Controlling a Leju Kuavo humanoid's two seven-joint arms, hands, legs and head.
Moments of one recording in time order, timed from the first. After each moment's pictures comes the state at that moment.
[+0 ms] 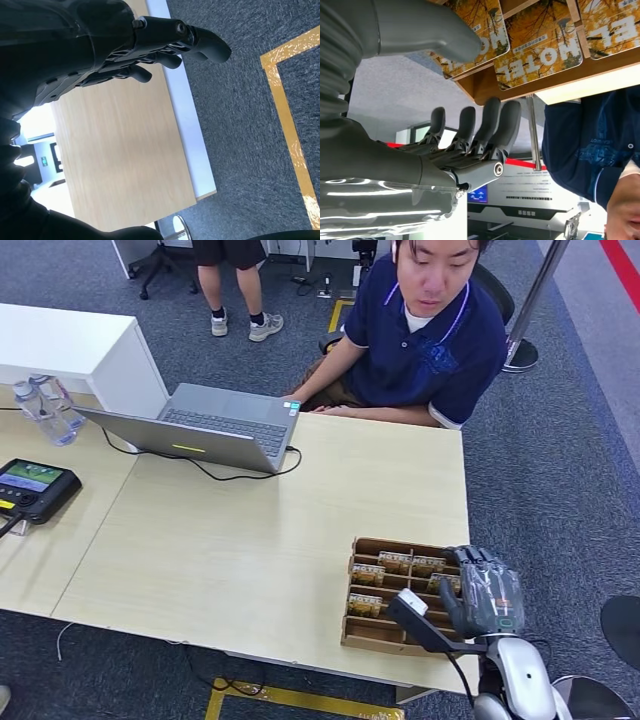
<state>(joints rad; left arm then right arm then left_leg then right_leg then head) -0.09 -0.14 1.13 -0.22 -1.30 -0.06 0.18 0.04 -0.19 0.43 -1.69 1.25 -0.14 0.08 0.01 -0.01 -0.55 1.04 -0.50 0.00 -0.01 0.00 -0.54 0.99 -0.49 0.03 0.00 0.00</state>
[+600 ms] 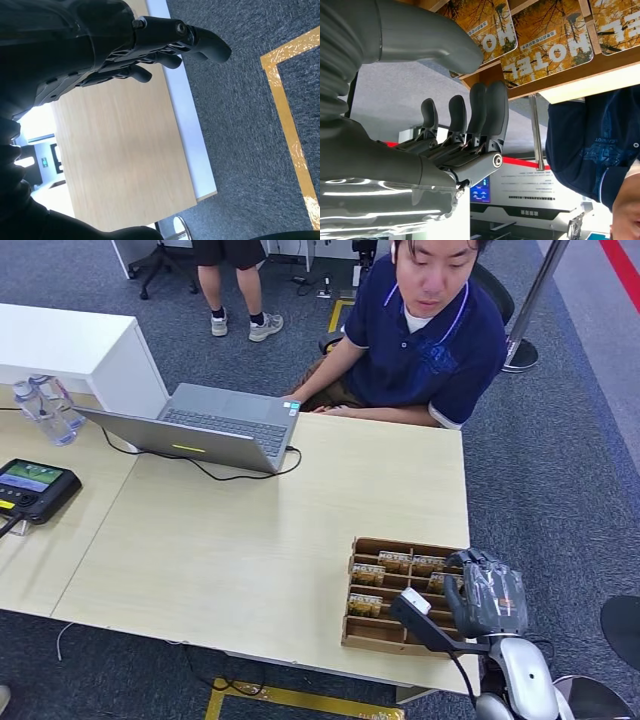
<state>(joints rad) -0.09 -0.14 1.13 -0.22 -1.31 -0.06 0.18 0.04 -0.19 0.42 -1.69 1.25 -0.15 0.08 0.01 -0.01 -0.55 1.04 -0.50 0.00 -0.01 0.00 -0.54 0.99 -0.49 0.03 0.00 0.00</state>
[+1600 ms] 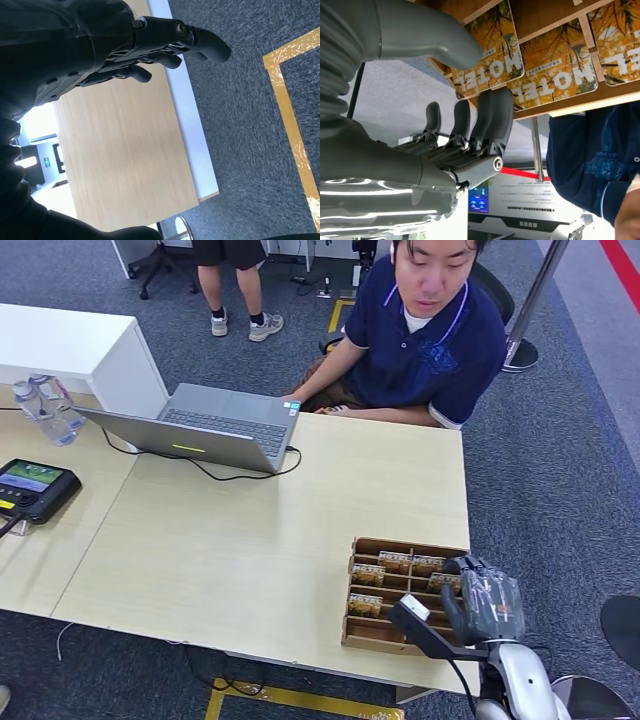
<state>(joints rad) -0.09 -0.14 1.13 -0.22 -1.31 -0.06 0.19 0.06 -0.19 0.42 -1.69 1.23 -0.12 0.07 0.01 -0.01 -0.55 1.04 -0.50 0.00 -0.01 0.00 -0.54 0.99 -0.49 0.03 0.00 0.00</state>
